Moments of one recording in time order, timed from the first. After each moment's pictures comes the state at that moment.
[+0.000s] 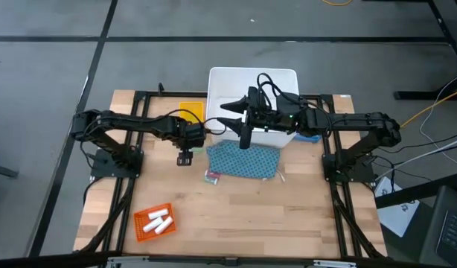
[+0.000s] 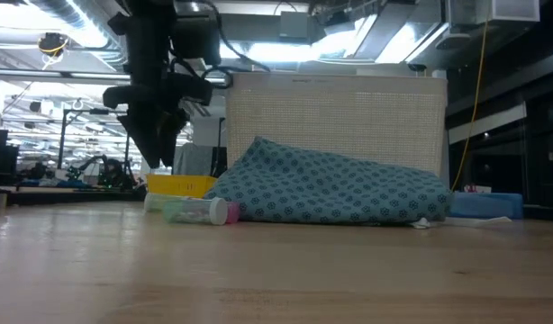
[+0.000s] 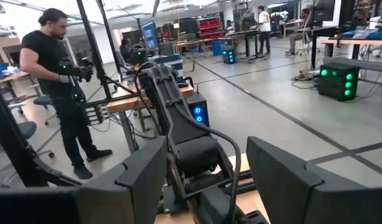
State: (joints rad) left arm 0.15 1.44 0.96 -0.82 -0.08 0.15; right arm 0.02 1.51 1.48 0.04 0.14 0.17
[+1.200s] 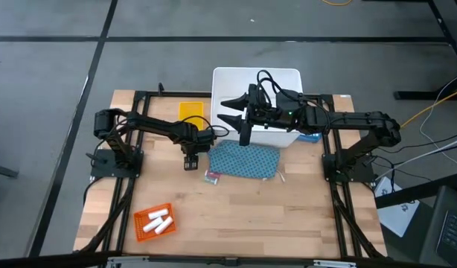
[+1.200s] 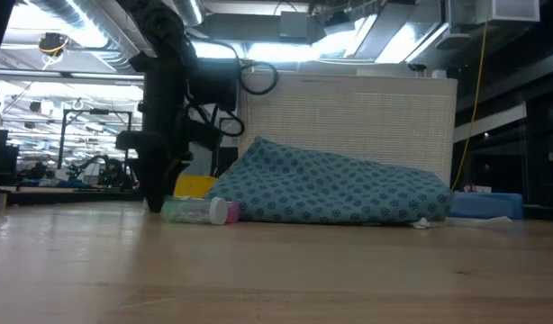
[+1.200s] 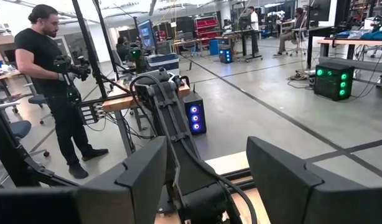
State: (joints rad) left arm 0.17 1.67 0.97 -0.74 -0.03 0.07; right arm -0.01 1.51 1.48 0.03 0.12 0.17
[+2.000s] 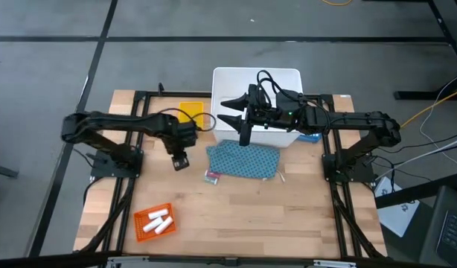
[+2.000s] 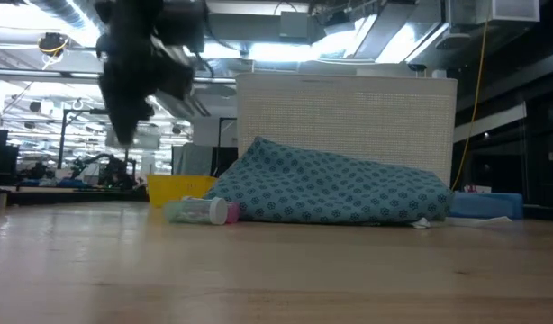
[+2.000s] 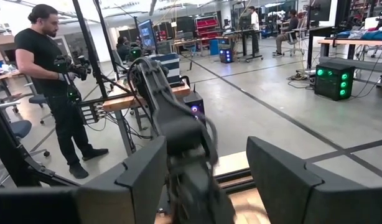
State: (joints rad) left arm 0.17 1.32 0.97 -1.00 0.20 -0.26; right arm -0.01 1.51 1.48 0.03 0.12 0.17
